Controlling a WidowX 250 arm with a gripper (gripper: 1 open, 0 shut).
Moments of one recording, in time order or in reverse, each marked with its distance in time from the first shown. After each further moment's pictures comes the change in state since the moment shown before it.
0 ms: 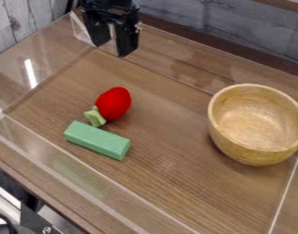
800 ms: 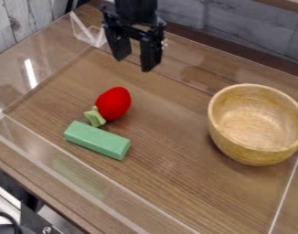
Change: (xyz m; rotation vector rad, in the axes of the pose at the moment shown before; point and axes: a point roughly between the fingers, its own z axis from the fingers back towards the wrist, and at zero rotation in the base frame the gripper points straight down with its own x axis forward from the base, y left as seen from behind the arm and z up) arm 0.011 -0.032 -0.024 -0.001 0.005 -0.006
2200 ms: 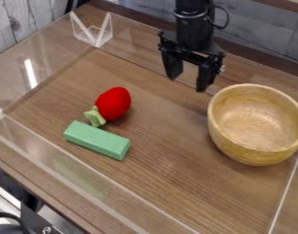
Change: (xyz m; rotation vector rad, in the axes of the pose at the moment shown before) arm 0.051 -0.048 -0.033 0.031 -0.069 0.008
